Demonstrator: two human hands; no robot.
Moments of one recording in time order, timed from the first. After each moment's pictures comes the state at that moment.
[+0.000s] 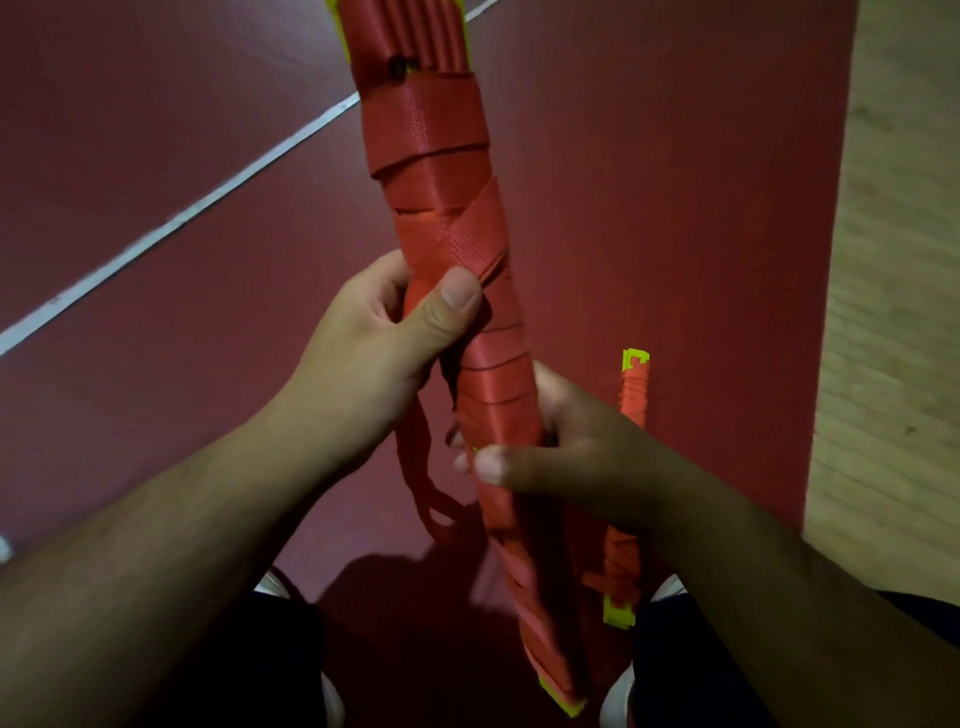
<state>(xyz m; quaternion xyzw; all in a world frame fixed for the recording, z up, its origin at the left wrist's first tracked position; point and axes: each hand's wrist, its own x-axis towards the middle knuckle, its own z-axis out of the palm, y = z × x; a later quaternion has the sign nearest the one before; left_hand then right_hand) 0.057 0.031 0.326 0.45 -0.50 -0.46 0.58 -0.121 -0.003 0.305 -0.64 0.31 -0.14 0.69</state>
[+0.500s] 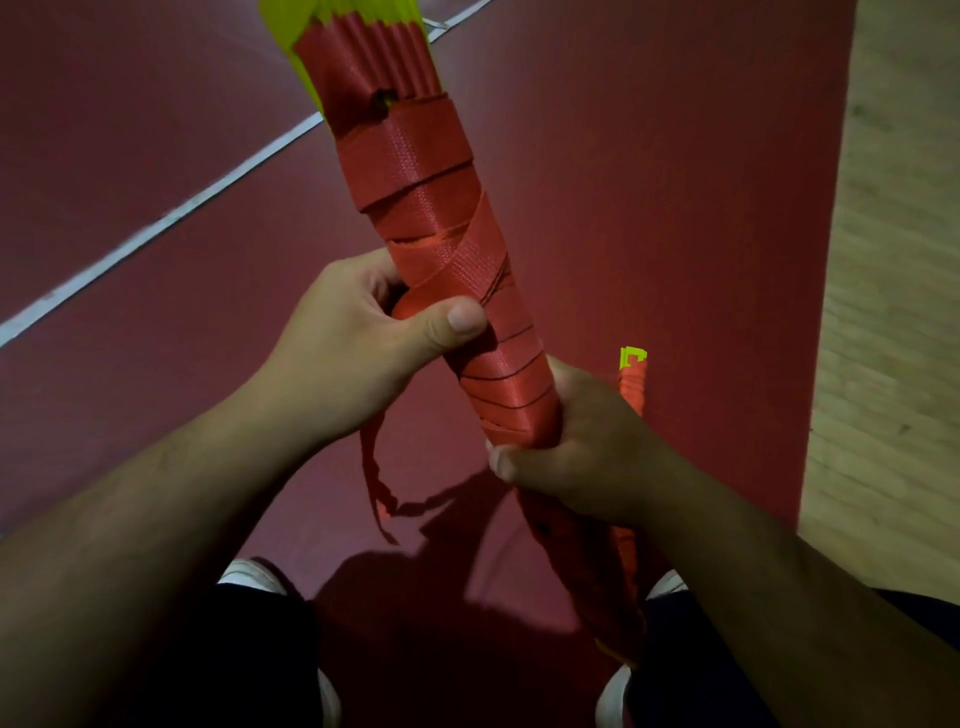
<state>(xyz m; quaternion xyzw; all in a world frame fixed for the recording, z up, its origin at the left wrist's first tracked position) 0.072 0.028 0.333 0.49 -0.60 -0.38 0.50 -0.122 -0.010 0.290 -0.76 0.38 -0.18 0.49</state>
